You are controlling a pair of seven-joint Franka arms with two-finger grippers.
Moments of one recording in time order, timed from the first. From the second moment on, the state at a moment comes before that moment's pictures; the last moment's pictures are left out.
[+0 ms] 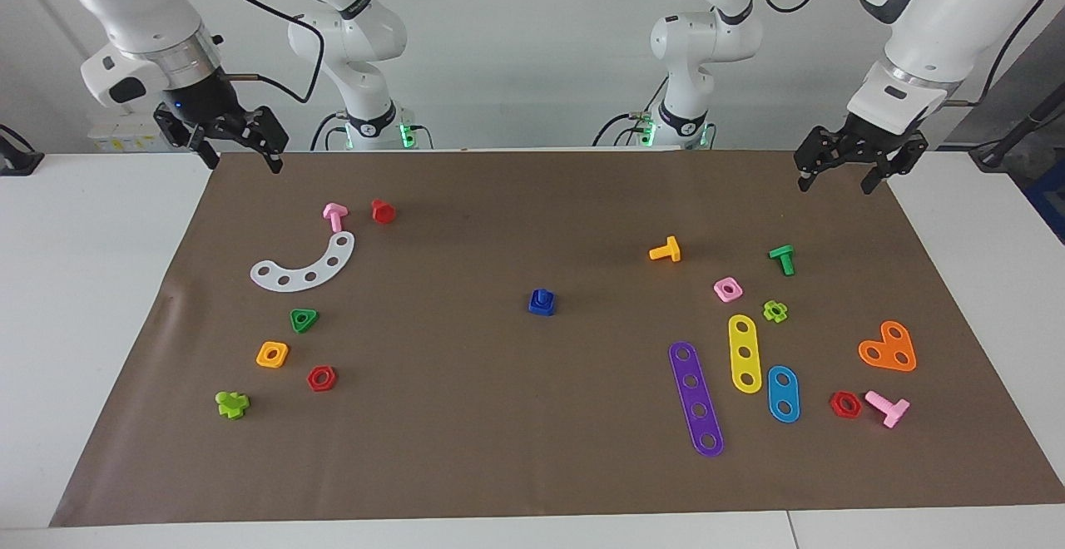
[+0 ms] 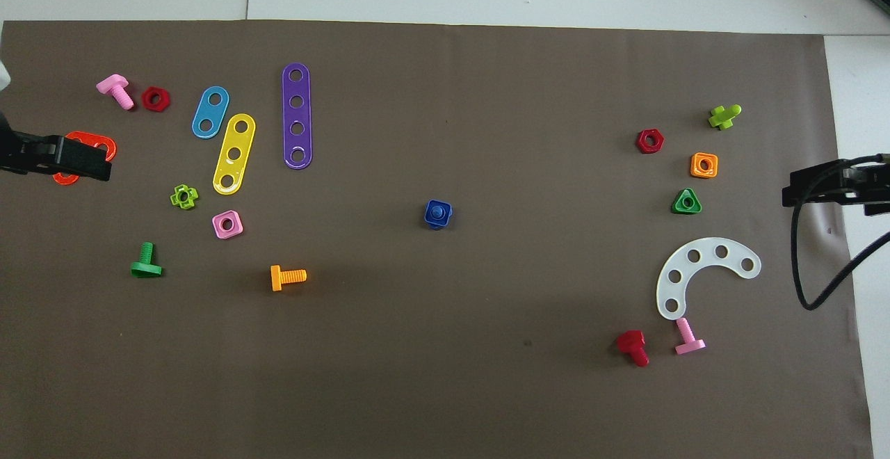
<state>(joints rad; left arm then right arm) -0.03 0.03 -0.01 -1.54 0.00 1.60 0.10 0.03 -0.05 -0.07 -1.60 0.00 1.53 0.09</state>
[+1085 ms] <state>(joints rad) -0.19 0.03 -0.04 -1.62 0.00 1.72 -0.02 0.03 -0.05 -0.07 -1.60 0.00 1.53 0.09</state>
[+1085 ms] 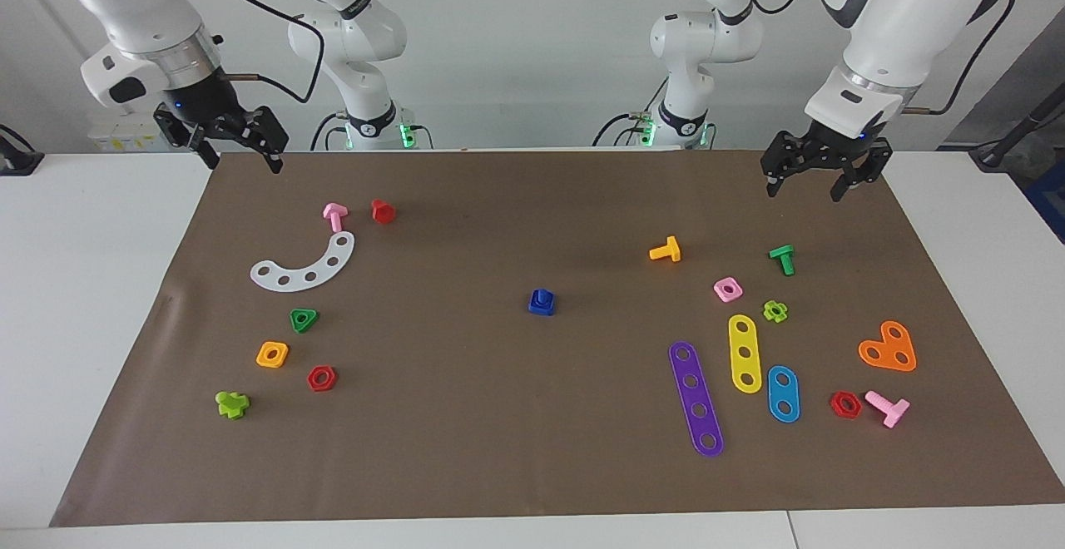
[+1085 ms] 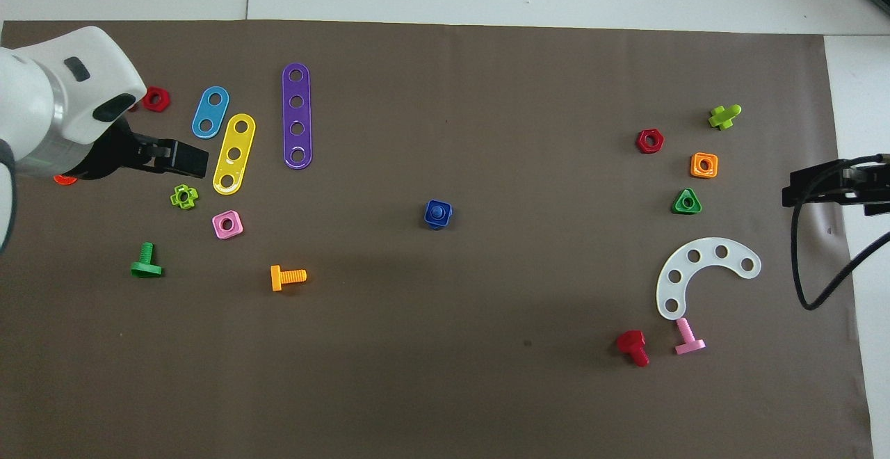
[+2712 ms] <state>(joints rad) -0.56 0.29 -0.04 -1.71 0.00 2.11 -0.36 0.03 -0.05 -0.07 -1.60 0.00 1.53 0.09</state>
